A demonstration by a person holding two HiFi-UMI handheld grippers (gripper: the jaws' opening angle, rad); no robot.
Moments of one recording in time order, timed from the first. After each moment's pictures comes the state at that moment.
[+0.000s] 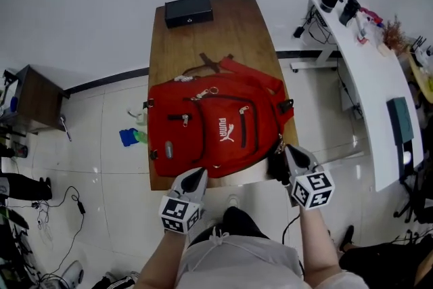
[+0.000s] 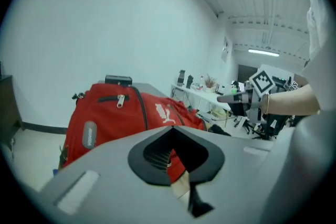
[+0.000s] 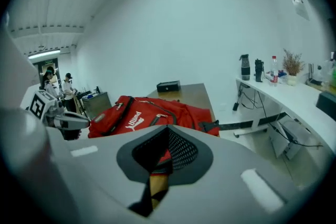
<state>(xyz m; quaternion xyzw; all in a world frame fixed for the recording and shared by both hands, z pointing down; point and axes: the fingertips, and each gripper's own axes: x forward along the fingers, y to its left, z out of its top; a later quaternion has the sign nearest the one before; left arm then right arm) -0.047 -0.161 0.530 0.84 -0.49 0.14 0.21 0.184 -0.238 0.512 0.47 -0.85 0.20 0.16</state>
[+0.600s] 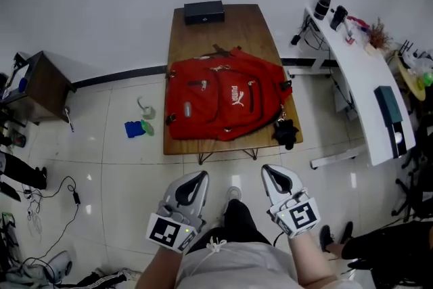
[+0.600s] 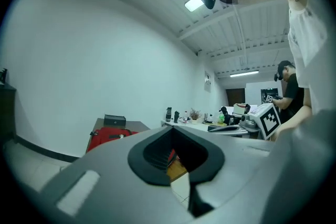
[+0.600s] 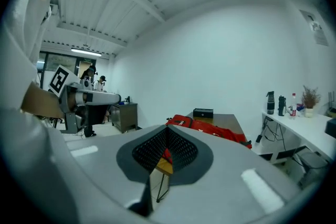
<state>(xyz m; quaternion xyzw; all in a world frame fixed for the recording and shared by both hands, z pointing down) -0.066 0.032 0.379 0.87 -0.48 -0.01 0.08 0.070 0.002 0.420 0.38 -0.92 0.05 0.07</state>
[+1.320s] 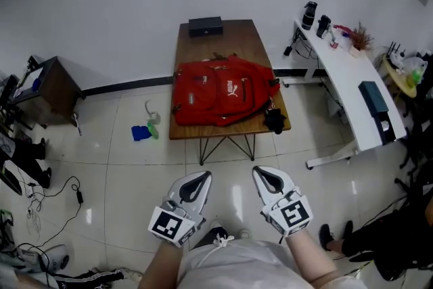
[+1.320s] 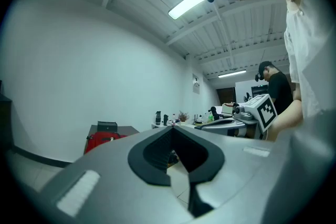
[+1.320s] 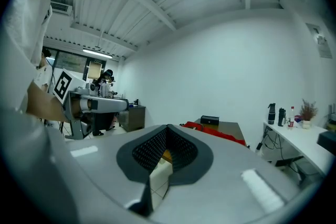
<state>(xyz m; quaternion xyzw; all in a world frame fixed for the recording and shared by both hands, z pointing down) -0.029 0.167 0.344 0.89 -0.45 -0.01 0.04 0.077 0.138 0.364 0.37 -0.93 0.00 0.07</state>
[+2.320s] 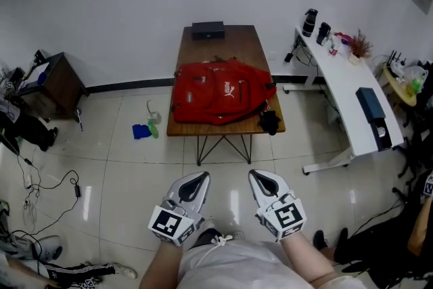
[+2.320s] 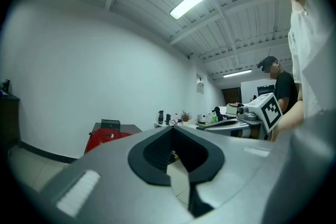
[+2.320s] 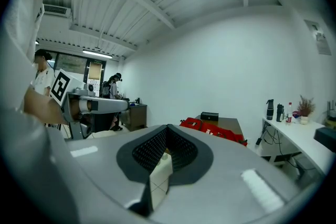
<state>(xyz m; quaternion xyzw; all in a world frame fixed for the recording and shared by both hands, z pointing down) -0.002 0.191 0.348 0.88 -0.48 -0.01 0.05 0.104 0.163 0.369 0.36 -0.93 0.02 0.08</state>
